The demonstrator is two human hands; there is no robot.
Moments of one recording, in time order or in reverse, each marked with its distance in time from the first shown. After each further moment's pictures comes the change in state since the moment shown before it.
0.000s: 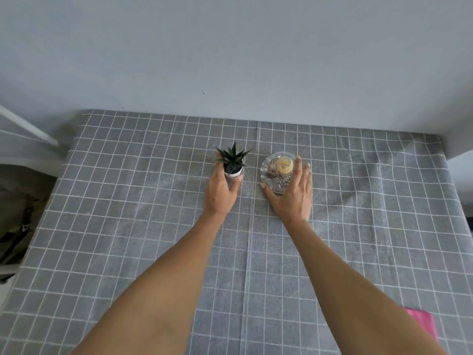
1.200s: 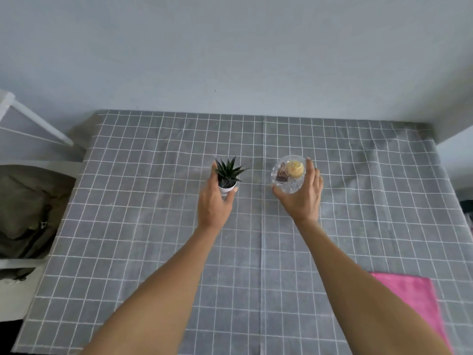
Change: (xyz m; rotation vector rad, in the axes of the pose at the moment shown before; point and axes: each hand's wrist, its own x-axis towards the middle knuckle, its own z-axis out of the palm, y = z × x) left_hand -0.061 -0.021 -0.055 0.064 0.018 -0.029; right_hand -0.044 -0.005 -0.010 0.182 0.245 -0.095
